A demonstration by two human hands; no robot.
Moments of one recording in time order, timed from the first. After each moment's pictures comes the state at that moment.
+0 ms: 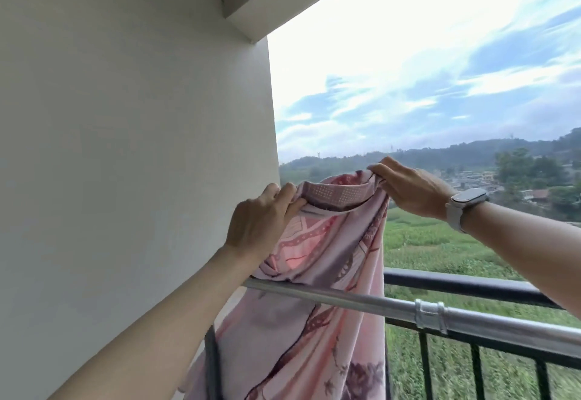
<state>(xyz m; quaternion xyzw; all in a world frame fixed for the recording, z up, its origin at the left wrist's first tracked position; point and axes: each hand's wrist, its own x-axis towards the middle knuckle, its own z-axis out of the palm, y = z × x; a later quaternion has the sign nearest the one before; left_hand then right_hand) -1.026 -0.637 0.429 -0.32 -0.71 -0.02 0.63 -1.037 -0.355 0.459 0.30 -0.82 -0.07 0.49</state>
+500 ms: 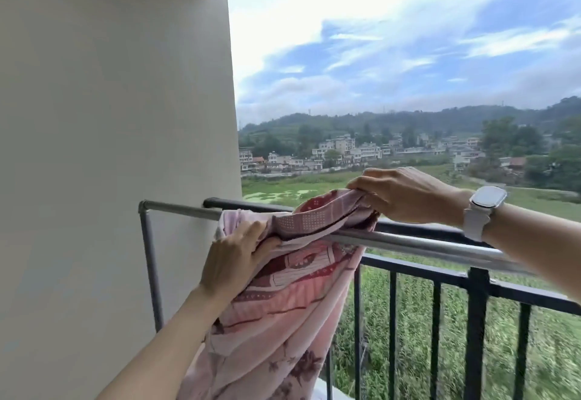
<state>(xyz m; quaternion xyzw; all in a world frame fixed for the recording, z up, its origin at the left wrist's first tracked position) -0.852 -0.477 0.291 -0.33 -0.76 -0.15 0.54 -0.817 -0.197 0.383 0.36 -0.84 -0.10 0.39</state>
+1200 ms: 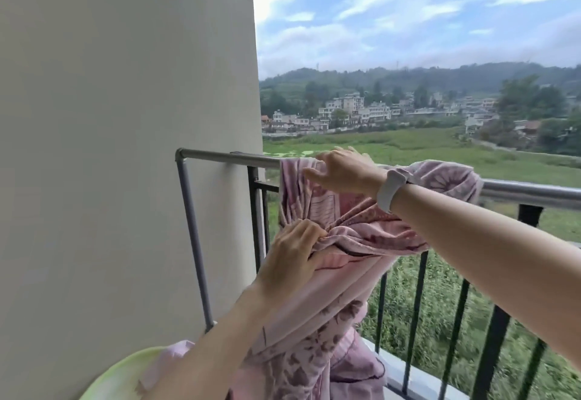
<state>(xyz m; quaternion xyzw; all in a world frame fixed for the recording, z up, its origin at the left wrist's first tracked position) -0.857 -0.528 0.216 -0.42 -0.77 -0.26 0.40 -0.895 -0.390 0.333 0.11 -0.97 0.04 0.22</state>
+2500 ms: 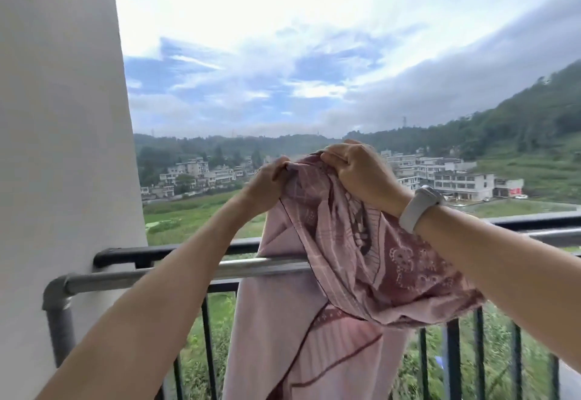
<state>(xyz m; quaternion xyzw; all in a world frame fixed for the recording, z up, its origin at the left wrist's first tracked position) -1.145 -0.565 0.413 -0.60 -0.62 -0.50 0.09 -1.007 -0.450 0.418 -0.06 -0.85 0.09 0.51</state>
